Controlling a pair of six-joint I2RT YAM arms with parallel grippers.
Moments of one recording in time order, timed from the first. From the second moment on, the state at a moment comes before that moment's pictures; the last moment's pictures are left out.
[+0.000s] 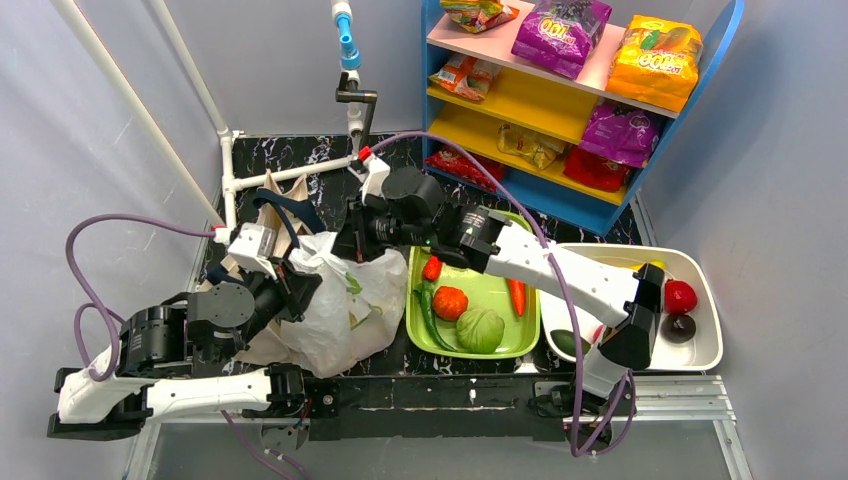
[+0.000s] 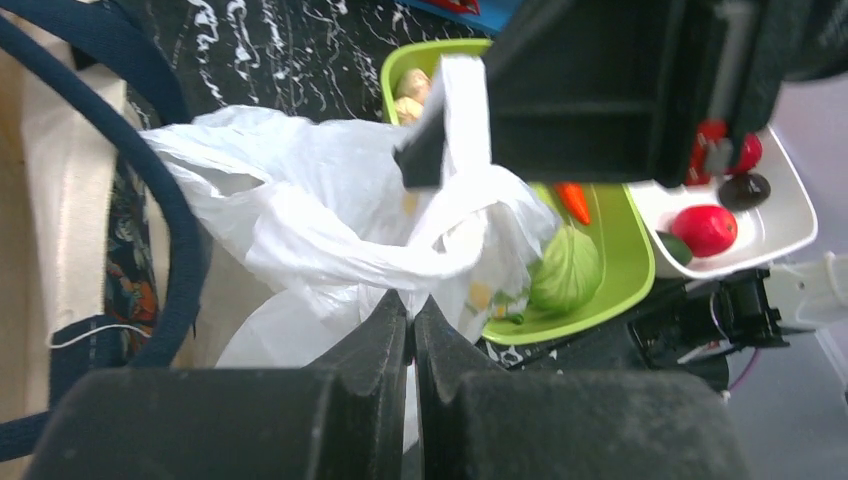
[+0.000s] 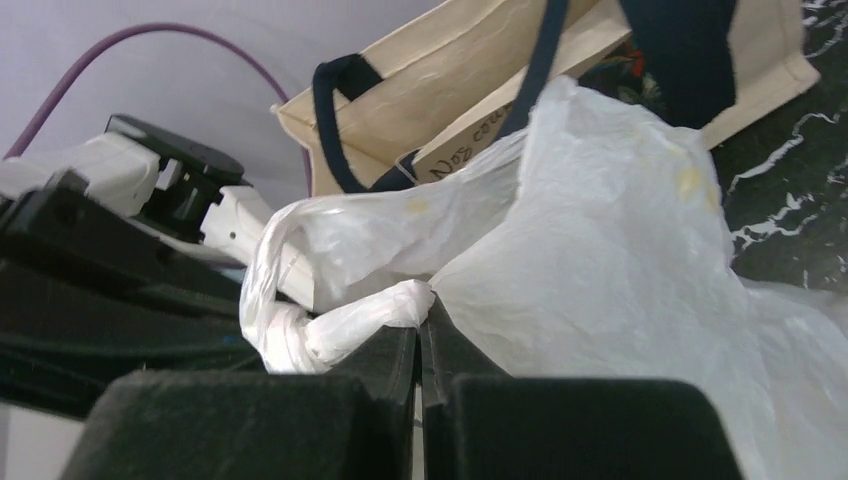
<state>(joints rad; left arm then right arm) -1.33 0.54 1.18 -1.11 -0.78 -0.67 1.17 1.66 1.71 -0.38 -0.18 0.67</state>
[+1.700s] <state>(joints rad) -1.29 0.49 0.73 -0.88 -0.41 -0.52 0.80 2.33 2.33 -1.02 -0.32 0.95</state>
